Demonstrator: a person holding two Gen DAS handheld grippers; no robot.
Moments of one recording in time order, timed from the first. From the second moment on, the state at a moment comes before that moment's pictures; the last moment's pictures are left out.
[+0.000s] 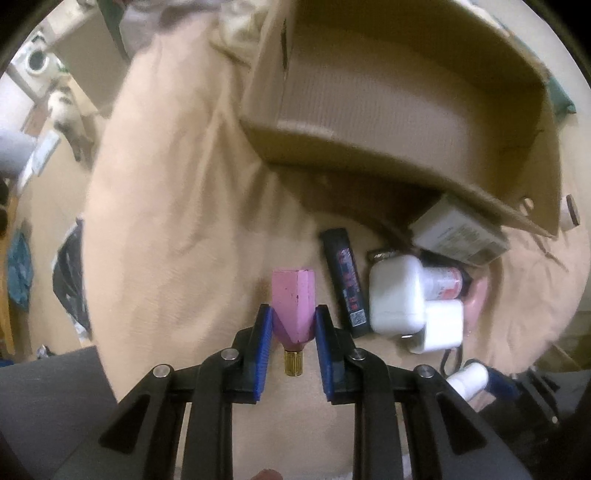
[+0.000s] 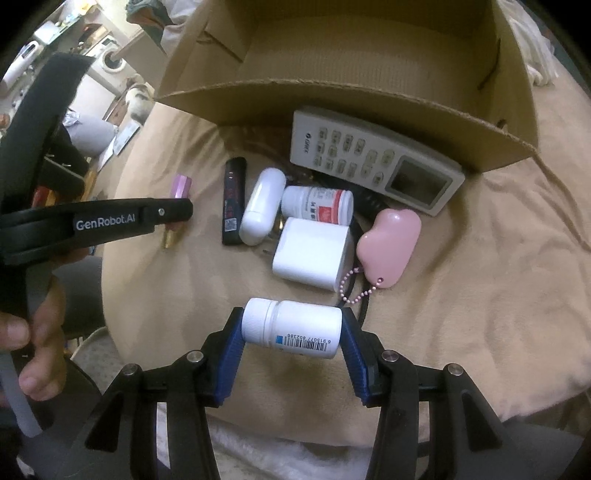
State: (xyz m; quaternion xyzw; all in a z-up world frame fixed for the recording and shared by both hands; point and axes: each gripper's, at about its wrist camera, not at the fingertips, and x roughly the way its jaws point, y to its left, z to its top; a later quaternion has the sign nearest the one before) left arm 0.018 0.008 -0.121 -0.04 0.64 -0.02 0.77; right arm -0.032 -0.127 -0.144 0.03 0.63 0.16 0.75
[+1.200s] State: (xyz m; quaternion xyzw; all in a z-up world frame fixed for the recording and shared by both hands) left arm 0.124 -0.030 -0.071 0.03 0.56 -0.07 0.83; right arm 0.112 -0.201 -0.075 0.08 0.54 0.11 0.83
